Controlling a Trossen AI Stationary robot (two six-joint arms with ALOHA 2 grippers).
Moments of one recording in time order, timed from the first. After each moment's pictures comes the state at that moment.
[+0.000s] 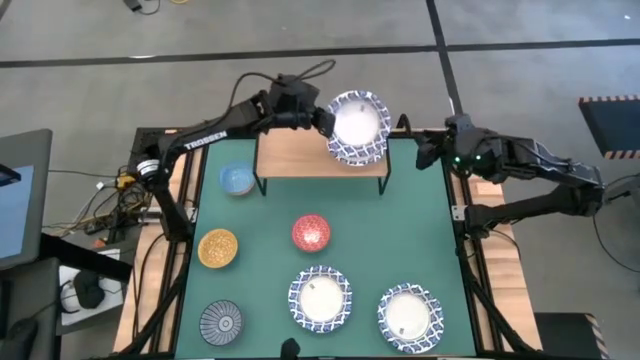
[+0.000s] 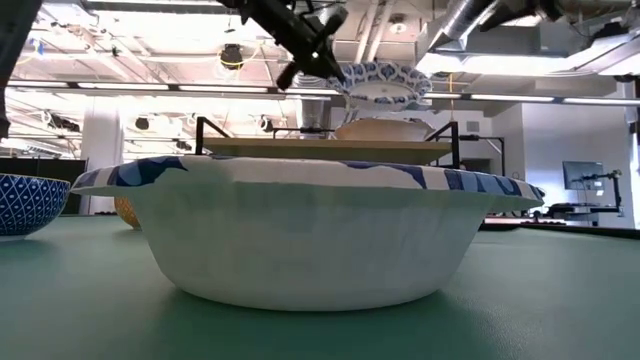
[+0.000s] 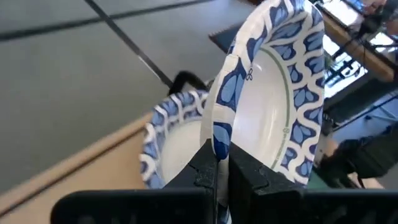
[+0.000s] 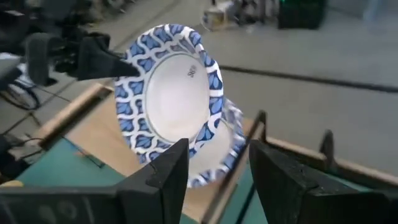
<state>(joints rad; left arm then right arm) 0.49 1.76 1.70 -0.35 -0.02 -0.47 -0.11 0.90 1.26 -0.91 0.69 0.67</state>
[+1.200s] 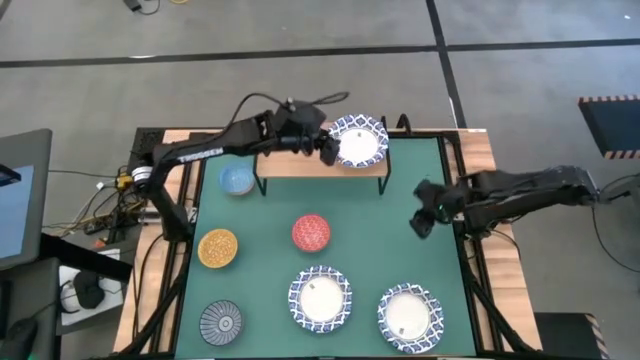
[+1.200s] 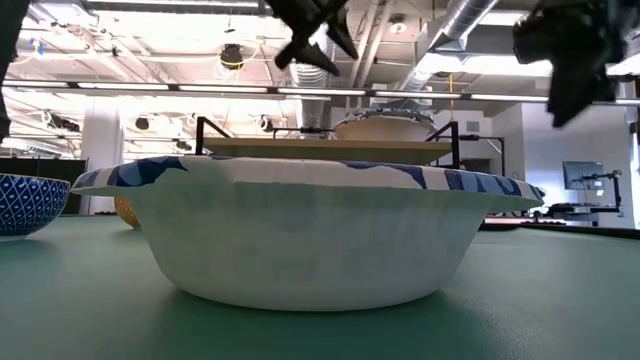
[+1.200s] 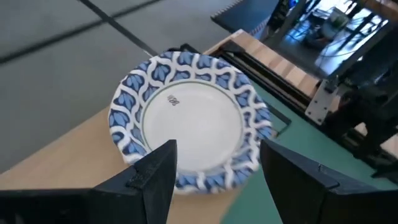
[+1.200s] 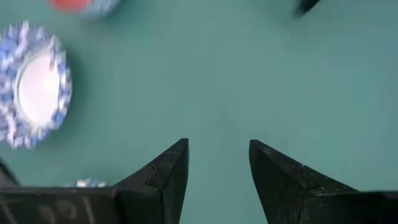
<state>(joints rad) 0.30 1.71 1.70 -0.48 -0.21 -0.39 0.10 0.86 0.80 -1.00 0.06 0.87</state>
